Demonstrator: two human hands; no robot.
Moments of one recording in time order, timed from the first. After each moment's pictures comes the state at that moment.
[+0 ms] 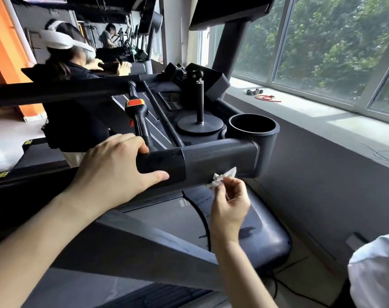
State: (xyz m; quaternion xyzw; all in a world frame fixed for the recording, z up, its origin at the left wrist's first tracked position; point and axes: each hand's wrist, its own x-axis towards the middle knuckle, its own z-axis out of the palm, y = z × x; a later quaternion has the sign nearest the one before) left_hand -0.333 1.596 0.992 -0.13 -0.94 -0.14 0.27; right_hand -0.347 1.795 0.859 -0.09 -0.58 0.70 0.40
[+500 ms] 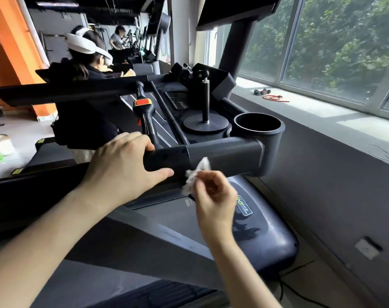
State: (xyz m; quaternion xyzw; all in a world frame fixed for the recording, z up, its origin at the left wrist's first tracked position) left_hand -0.328 1.600 0.990 -0.12 -0.94 -0.12 0.28; right_hand -0.324 1.772 0.887 0.04 -0.64 0.69 0.33
